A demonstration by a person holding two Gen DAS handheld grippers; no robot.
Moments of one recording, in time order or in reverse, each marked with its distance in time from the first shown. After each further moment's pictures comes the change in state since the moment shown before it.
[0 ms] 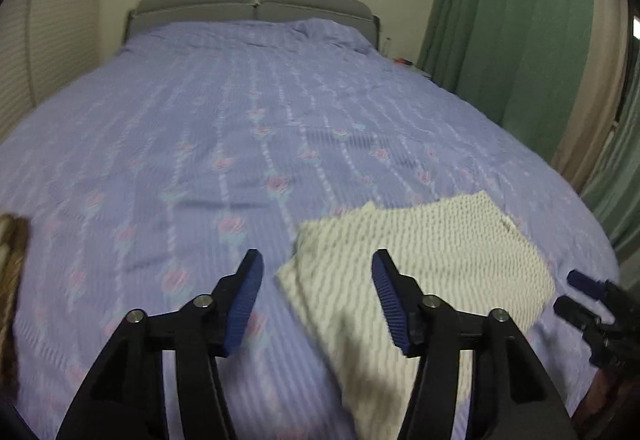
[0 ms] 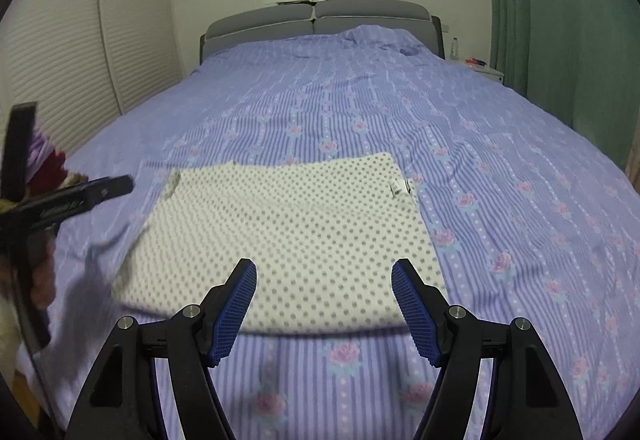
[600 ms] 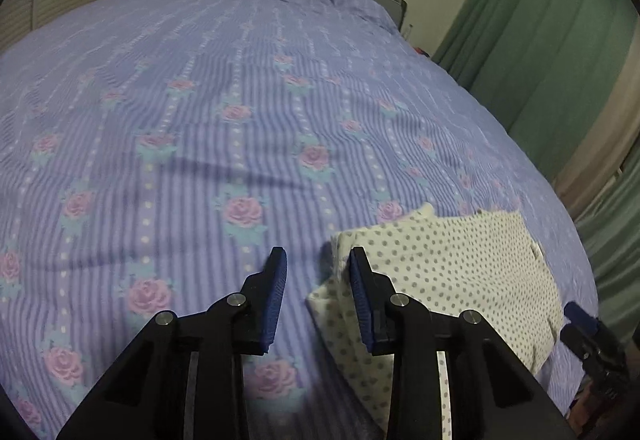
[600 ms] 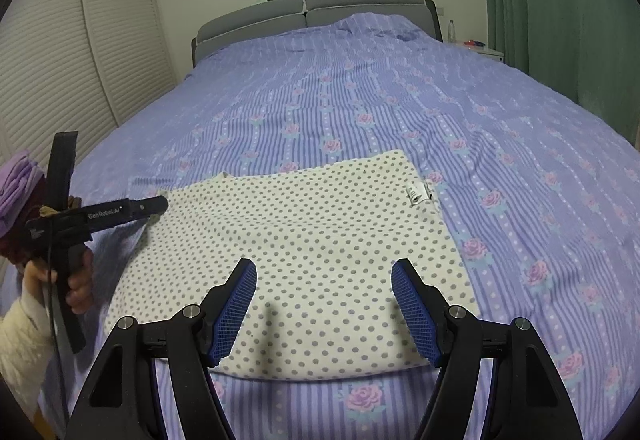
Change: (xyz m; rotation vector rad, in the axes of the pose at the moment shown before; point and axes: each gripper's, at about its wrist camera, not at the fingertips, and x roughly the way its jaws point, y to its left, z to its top) left arm 0.057 0.050 -0.007 -0.186 0.091 -0.053; right arm 0.036 0.001 0.011 0.051 0.036 0.022
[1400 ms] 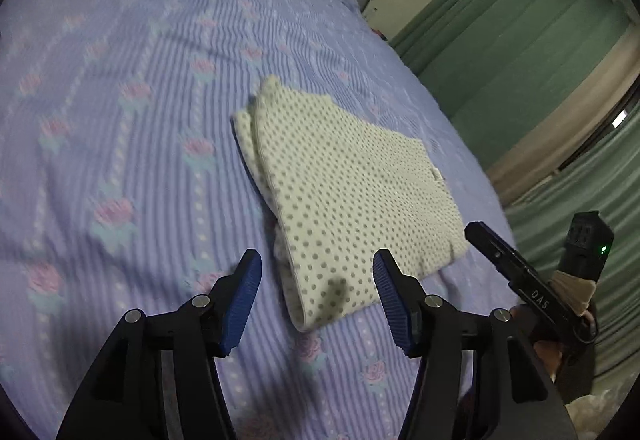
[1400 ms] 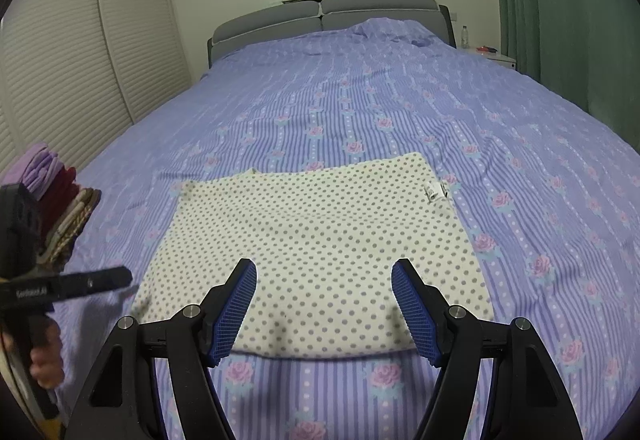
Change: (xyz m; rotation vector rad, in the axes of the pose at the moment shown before) left arm -0.074 -0.010 -0.087 -0.119 0.130 -0.269; right arm -0.023 0.015 -0.008 -0.029 -0.014 0.044
